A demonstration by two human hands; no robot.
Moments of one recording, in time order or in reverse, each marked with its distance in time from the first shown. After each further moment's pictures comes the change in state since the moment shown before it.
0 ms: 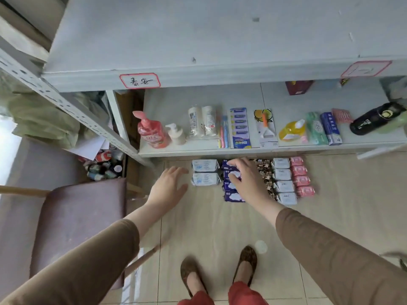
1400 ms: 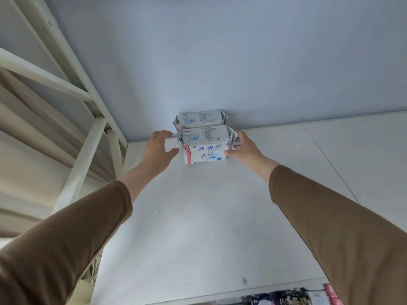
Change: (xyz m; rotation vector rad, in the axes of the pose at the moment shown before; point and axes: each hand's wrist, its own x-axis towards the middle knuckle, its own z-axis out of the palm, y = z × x) left_hand 0.439 0.007 -0.438 -0.176 0.398 0.080; right_hand 0.484 -0.220 -0.258 0.469 0.108 0.088
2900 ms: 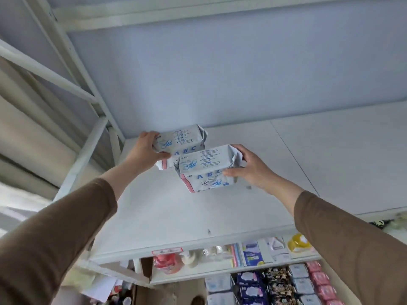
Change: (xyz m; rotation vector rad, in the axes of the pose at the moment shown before) left_hand -0.110 0.097 -0.050 0.181 -0.022 -0.001; right_hand -0.194 0.009 -0.081 0.185 -0.135 -0.200
